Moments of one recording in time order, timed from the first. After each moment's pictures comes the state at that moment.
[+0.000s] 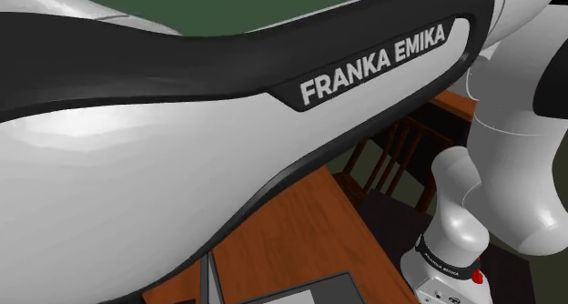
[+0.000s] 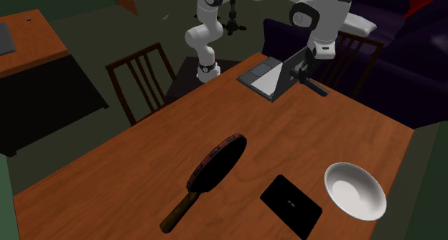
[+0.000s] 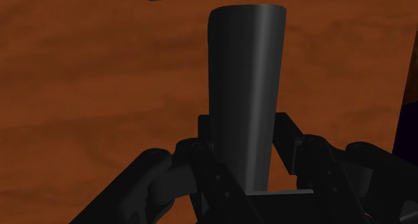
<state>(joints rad) 0.82 0.32 0.21 -1.49 0.02 1.81 0.16</state>
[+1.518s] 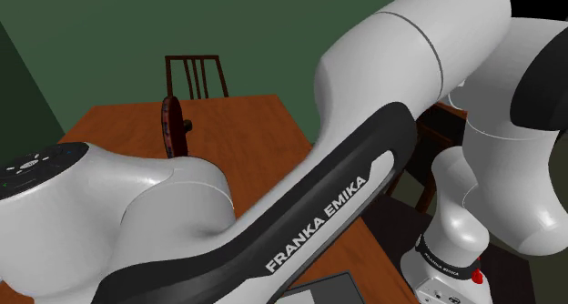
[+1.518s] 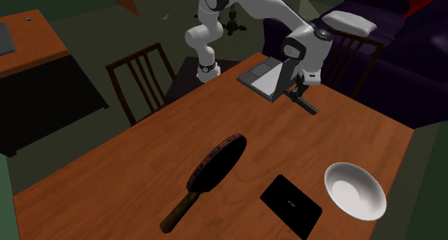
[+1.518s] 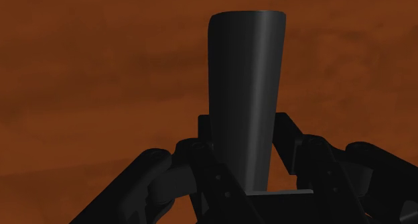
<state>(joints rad) 0.82 0.39 0.20 -1.71 0.01 2.09 0.15</state>
